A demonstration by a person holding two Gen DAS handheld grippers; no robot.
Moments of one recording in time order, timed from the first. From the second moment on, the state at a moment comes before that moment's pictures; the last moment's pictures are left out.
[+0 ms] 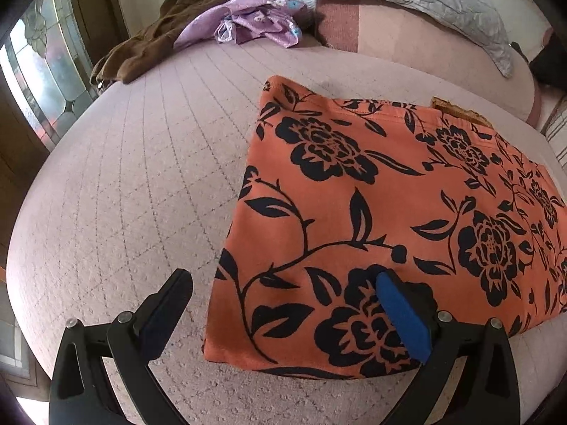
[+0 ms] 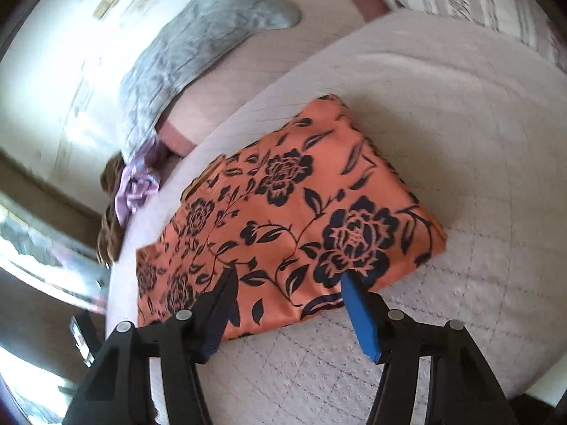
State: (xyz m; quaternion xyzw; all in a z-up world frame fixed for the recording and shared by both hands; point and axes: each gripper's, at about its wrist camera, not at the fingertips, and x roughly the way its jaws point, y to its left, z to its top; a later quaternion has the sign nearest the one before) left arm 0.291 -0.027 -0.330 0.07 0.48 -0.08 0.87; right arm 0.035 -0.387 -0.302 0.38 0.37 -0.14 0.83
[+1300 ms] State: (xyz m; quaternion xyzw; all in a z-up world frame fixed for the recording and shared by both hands) left arm 0.277 -0.058 -0.313 0.08 0.44 -0.14 0.88; right arm 0.072 -0.413 -0.342 0.37 0.42 -0.21 0.80
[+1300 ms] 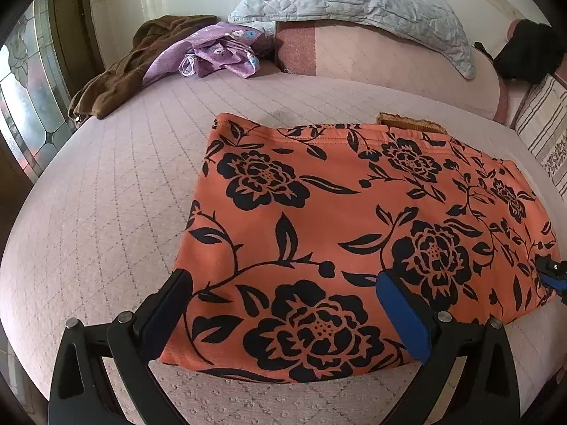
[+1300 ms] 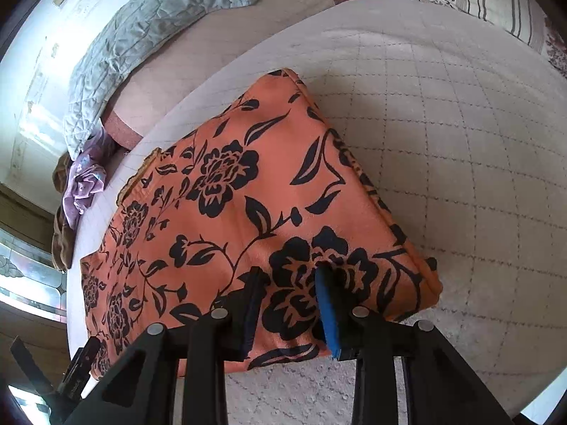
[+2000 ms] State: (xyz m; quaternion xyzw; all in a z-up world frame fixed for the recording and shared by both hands) left arm 0.278 -0.065 -0.319 0.08 0.44 -0.14 0.88; right arm 0.071 -0.415 -0.343 0.37 0.42 -0.20 0.80
